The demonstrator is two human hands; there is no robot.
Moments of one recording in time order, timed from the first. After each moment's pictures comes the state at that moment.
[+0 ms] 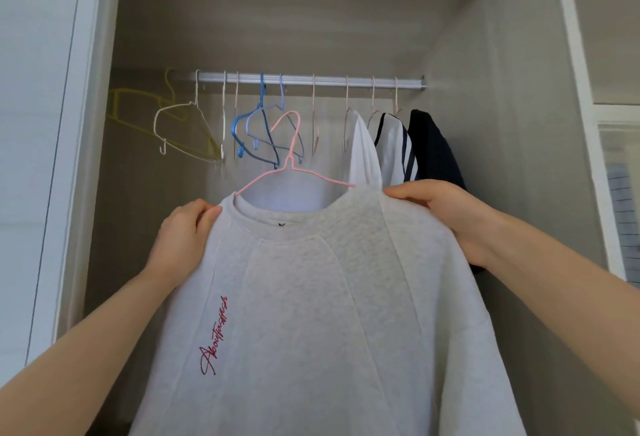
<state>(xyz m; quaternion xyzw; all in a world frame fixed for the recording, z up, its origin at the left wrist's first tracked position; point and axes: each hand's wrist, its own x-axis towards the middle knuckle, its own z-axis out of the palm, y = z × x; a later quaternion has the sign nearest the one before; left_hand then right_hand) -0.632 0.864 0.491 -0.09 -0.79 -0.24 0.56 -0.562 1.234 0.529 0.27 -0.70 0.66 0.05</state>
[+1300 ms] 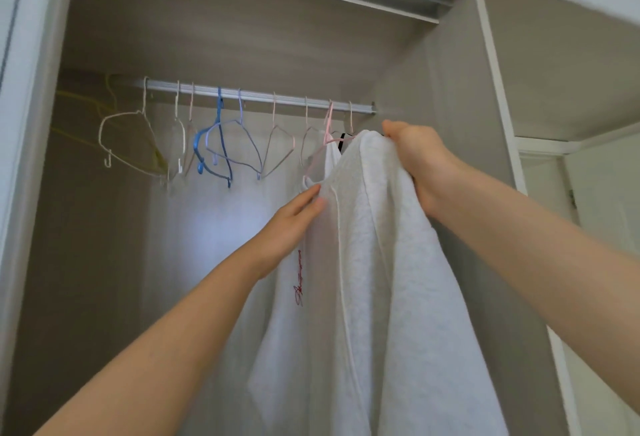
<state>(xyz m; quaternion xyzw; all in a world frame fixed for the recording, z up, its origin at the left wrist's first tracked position) -0.622 1.024 0.528 -0.36 -0.75 -0.52 0.21 -0.515 1.195 0.587 0.20 -0.61 0.70 0.30</state>
